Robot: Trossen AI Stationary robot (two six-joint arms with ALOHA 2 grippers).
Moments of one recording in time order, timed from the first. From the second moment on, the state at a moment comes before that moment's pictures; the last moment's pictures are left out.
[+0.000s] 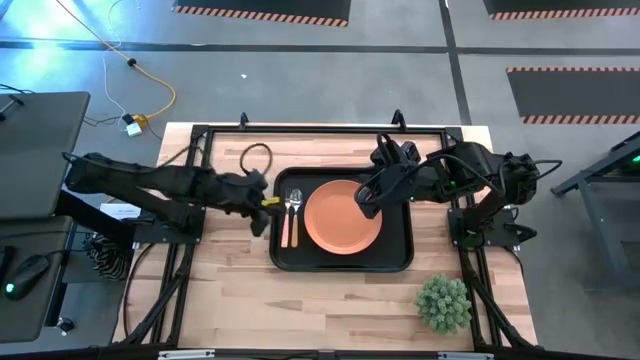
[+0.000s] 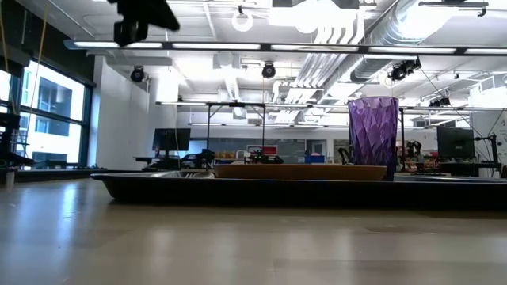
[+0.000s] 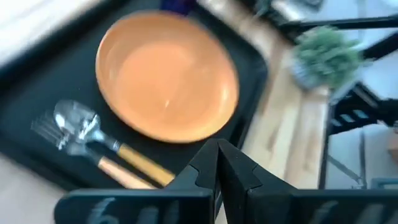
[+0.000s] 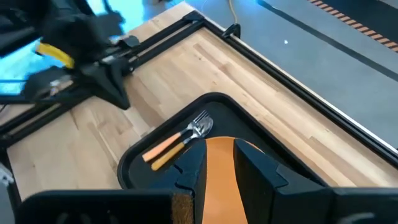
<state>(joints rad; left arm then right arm) -0.14 1.08 0.97 -0.59 -0.16 -0.72 0.27 1.69 2.24 -1.43 0.60 0.75</state>
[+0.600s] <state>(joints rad) -0.17 0.63 0.53 -0.19 -0.06 -0.53 0.27 1.69 2.24 -1.42 0.62 0.84</state>
